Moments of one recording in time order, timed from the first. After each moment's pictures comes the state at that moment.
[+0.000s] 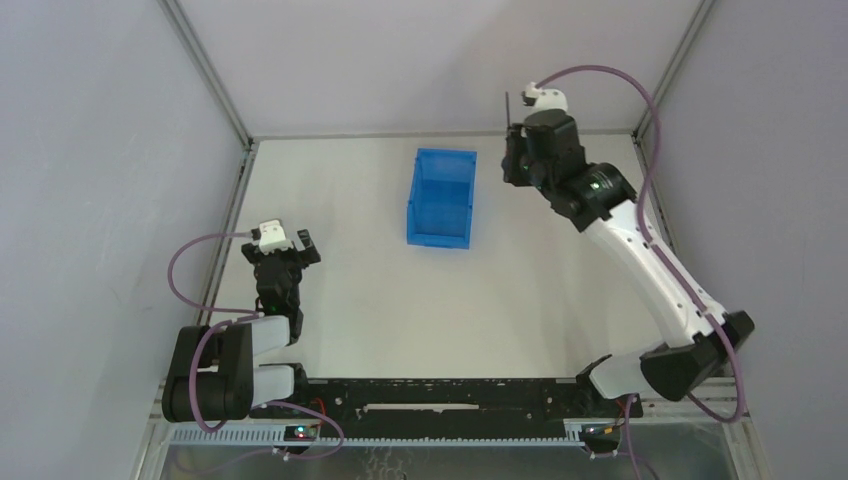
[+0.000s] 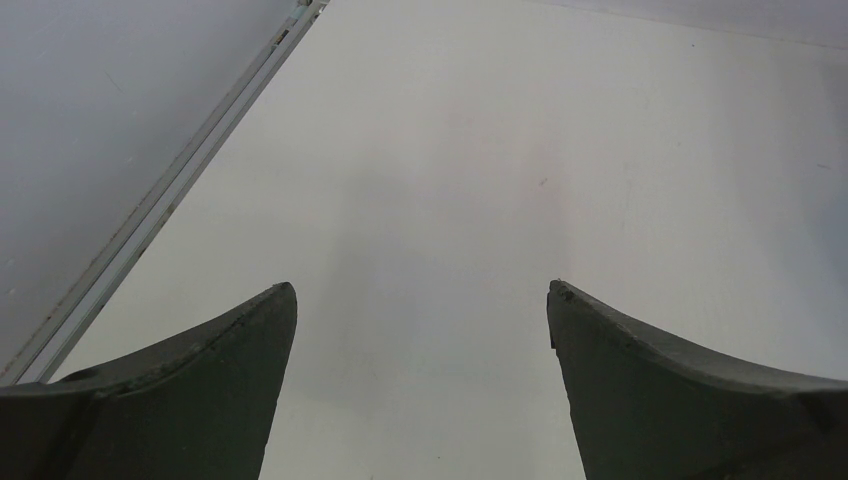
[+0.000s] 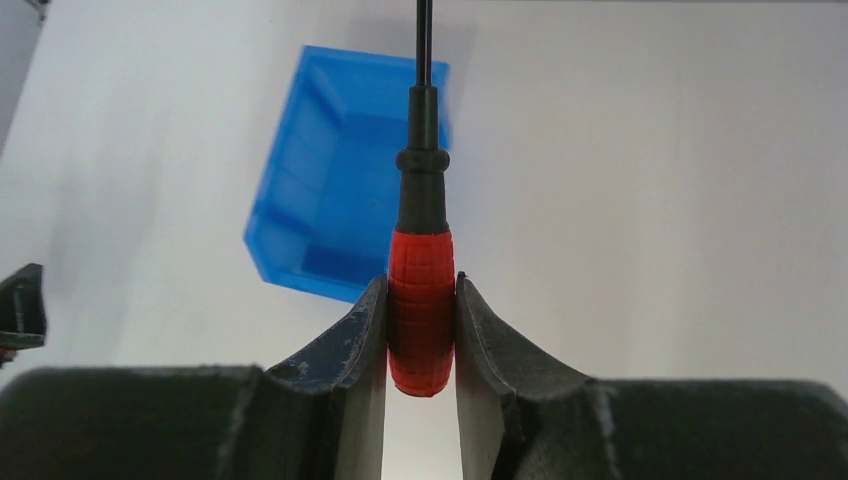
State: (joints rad) left arm 0.04 1.26 0.16 1.01 -0.21 -0.04; right arm 0.52 1.36 1.60 -0.73 0.30 0.32
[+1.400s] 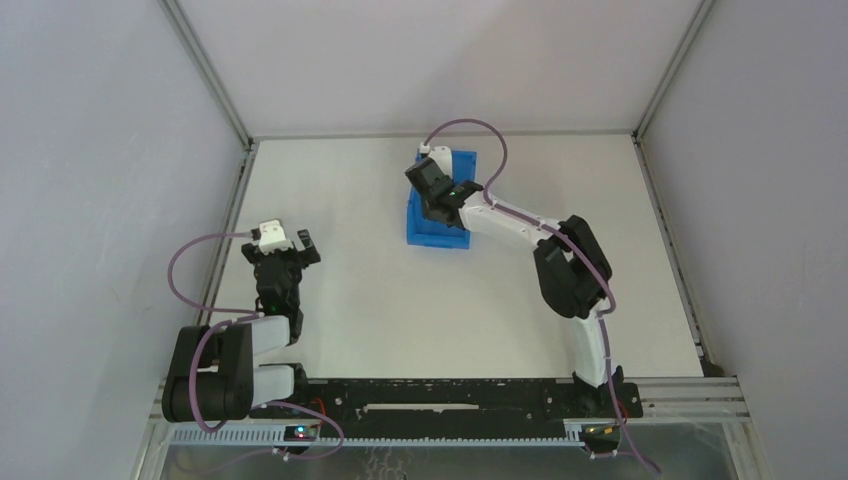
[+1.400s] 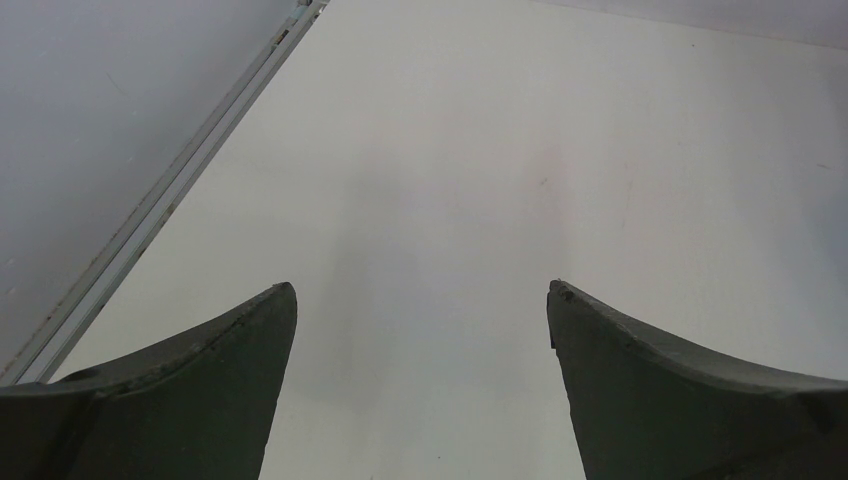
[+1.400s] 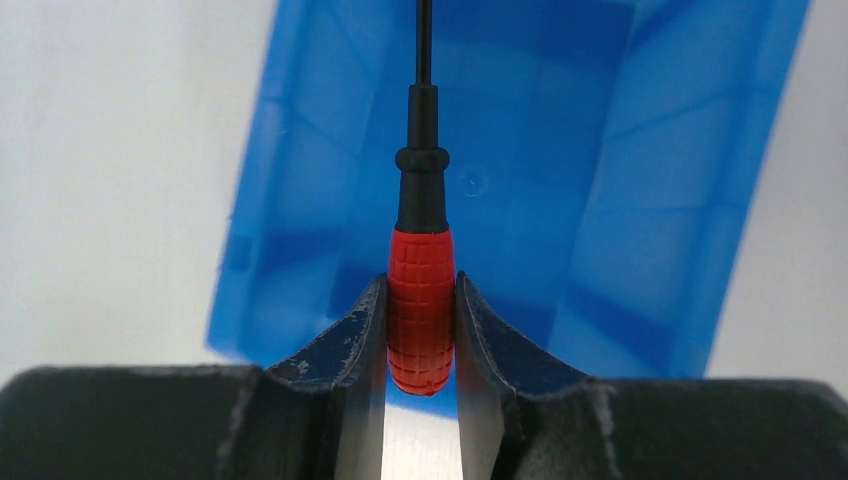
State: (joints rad) left arm 0.04 1.26 0.16 1.01 -0.21 -0.04; right arm 0.74 2.03 1.69 -0.45 0.44 0.47
